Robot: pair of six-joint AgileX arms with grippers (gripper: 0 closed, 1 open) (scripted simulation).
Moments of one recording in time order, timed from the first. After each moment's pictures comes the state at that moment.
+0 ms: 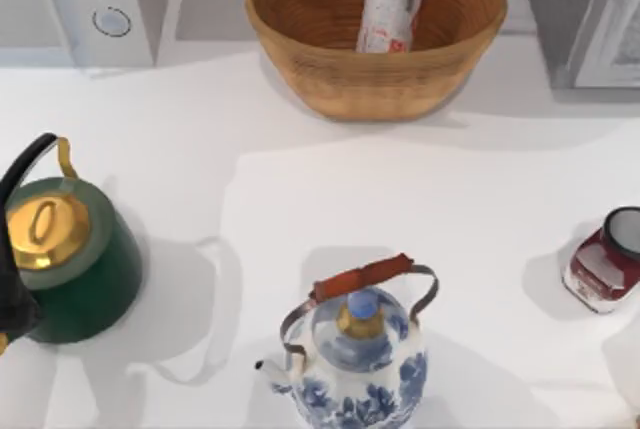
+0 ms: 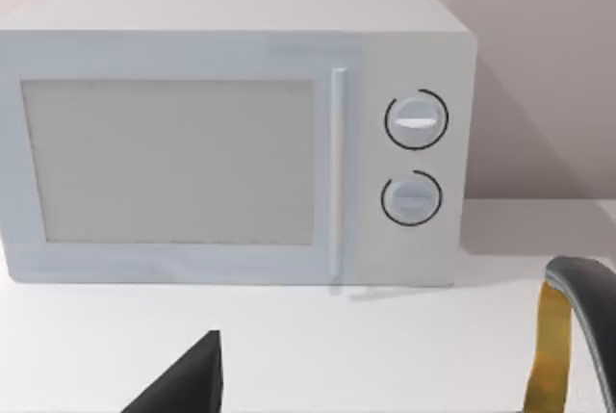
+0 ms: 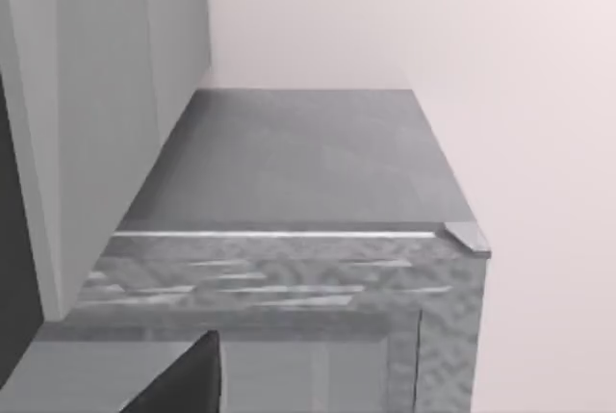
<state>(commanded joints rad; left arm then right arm) 0.00 0.00 0.00 0.00 0.00 0.00 -1.04 1.34 1.75 -0.38 -1.02 0.03</state>
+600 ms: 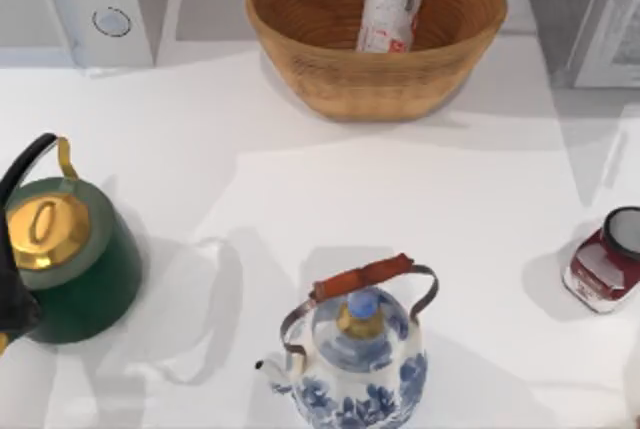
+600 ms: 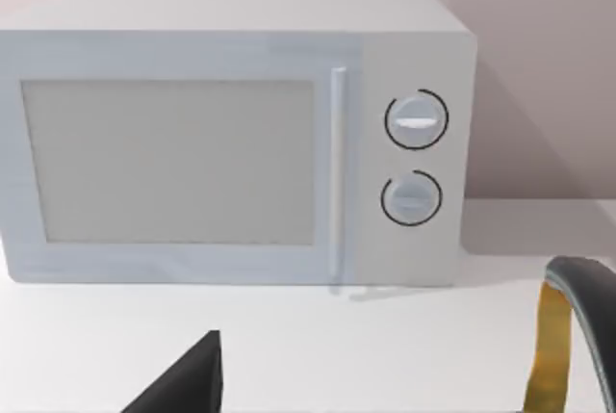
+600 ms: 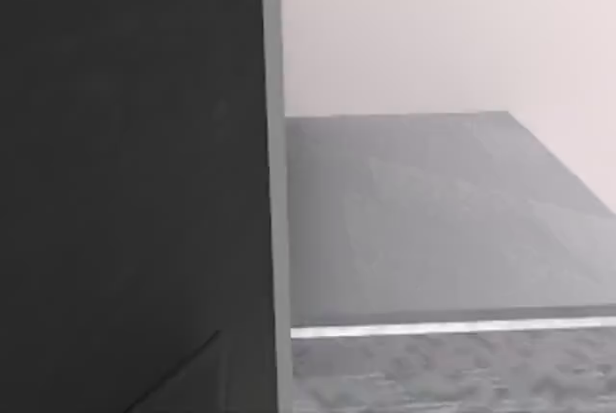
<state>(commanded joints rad) 0.00 0.00 0.00 0.00 0.00 0.00 -0.45 1.35 1.78 -0.41 -0.43 0.03</state>
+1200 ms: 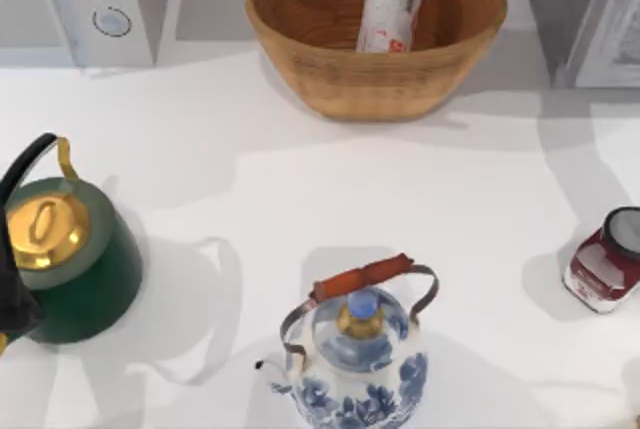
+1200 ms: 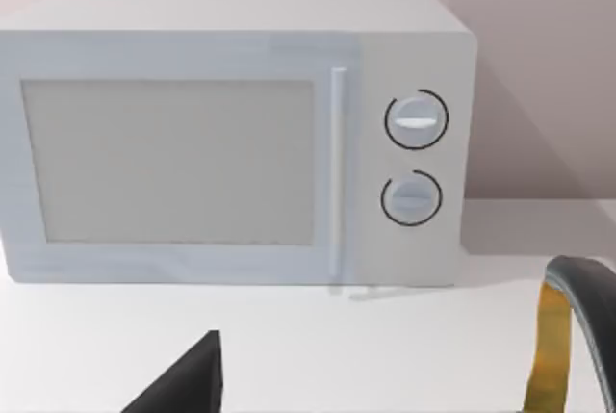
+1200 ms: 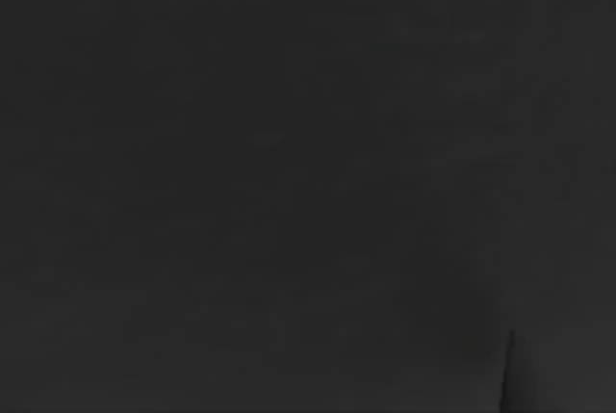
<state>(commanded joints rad) 0.00 0.00 0.00 0.00 0.00 0.00 0.35 1.30 1.74 -0.44 0.36 0.02</state>
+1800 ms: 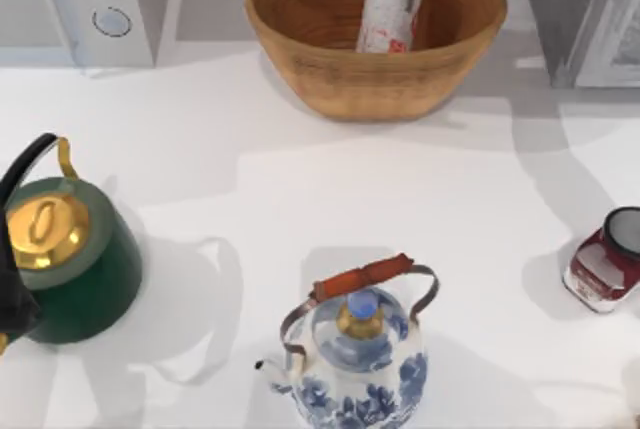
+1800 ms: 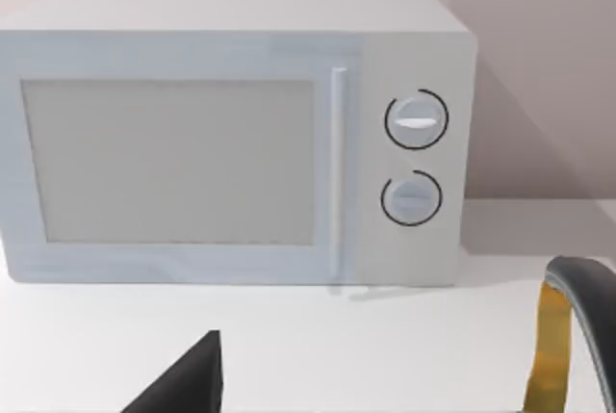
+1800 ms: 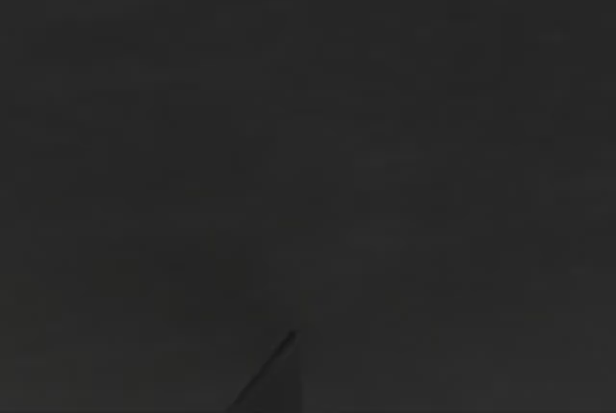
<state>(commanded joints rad) 0.00 0.00 0.00 0.00 0.00 0.00 0.41 1.29 1.74 -0.44 0.46 0.01</state>
